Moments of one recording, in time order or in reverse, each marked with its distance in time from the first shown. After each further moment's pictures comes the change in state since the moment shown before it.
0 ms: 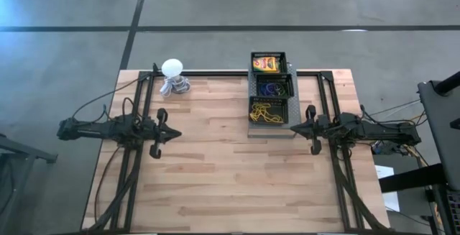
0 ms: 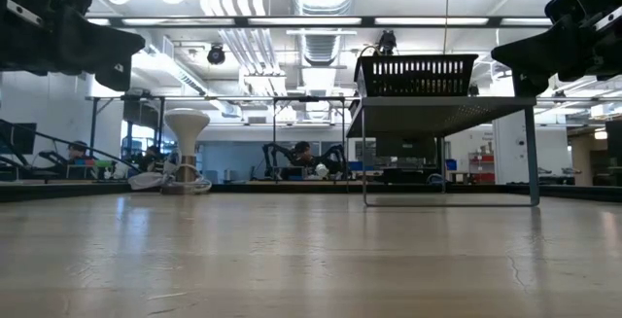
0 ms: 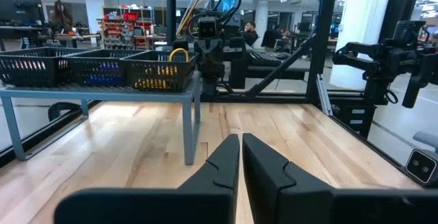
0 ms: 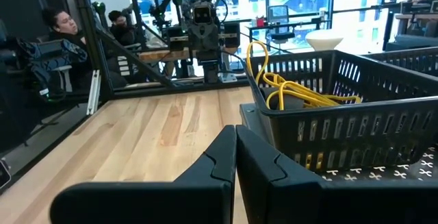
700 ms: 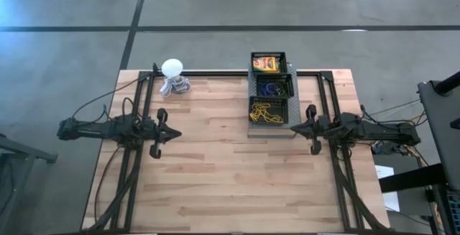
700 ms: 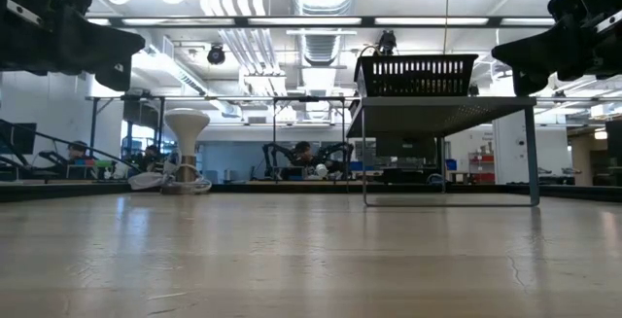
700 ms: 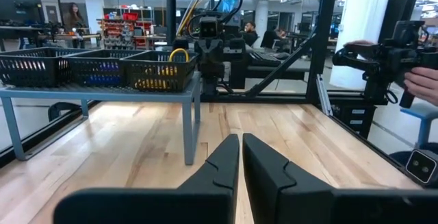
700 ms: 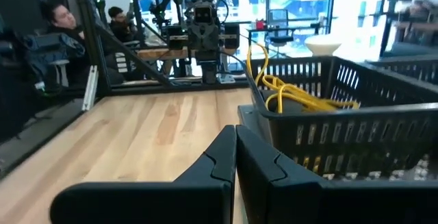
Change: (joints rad) left arm 0.000 0.000 0.000 0.000 0.000 0.000; right arm 0.000 -0.006 0.000 -0.001 0.000 -0.042
